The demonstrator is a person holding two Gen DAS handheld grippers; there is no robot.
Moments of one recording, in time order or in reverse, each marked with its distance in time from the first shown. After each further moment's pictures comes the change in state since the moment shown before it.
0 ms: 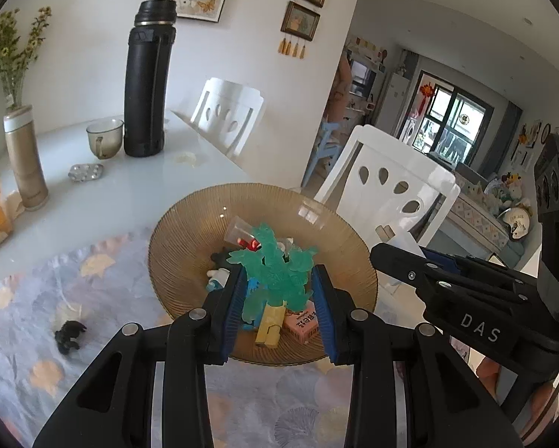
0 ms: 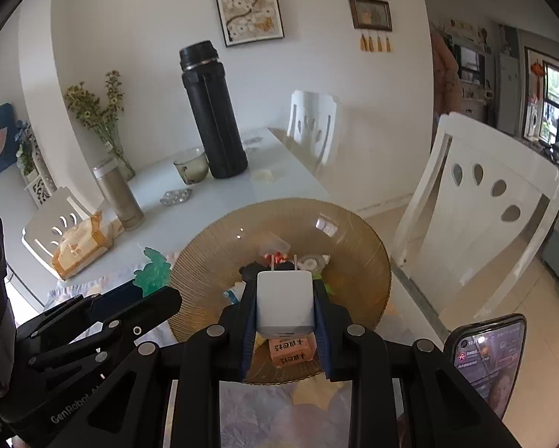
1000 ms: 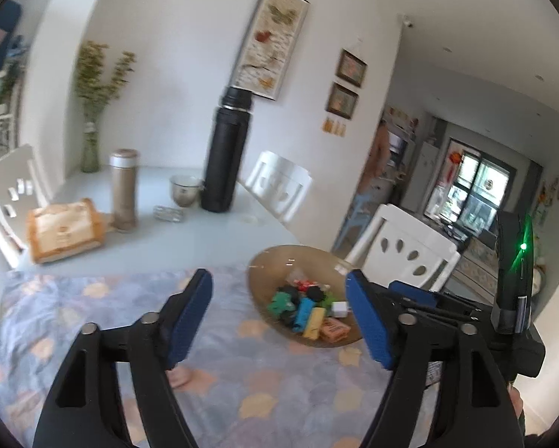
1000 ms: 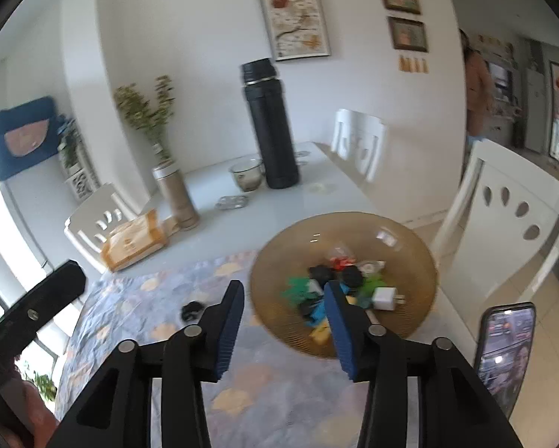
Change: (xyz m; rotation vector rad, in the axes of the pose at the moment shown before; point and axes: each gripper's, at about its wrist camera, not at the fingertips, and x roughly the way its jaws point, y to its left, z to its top) left arm -0.186 0.045 -0.033 -0.119 -0.282 0.143; right arm -0.065 0.084 -0.016 -0.116 -0.065 0.142
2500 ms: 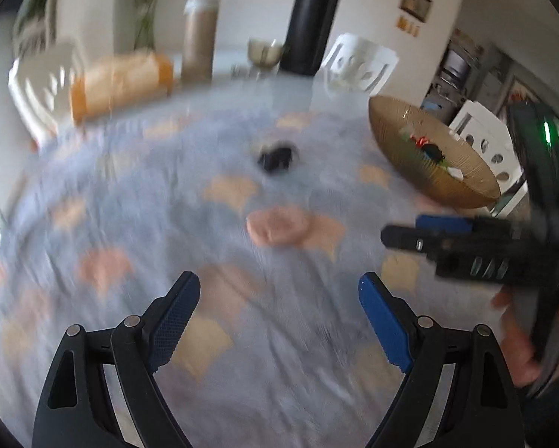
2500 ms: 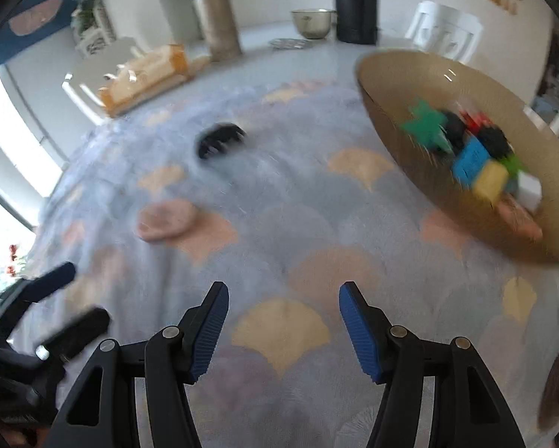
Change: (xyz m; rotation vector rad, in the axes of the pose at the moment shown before) left arm 0.064 0.103 -0.119 0.020 0.398 0.209; right arm 0.156 0.063 -0.089 -0.138 0.443 0.145
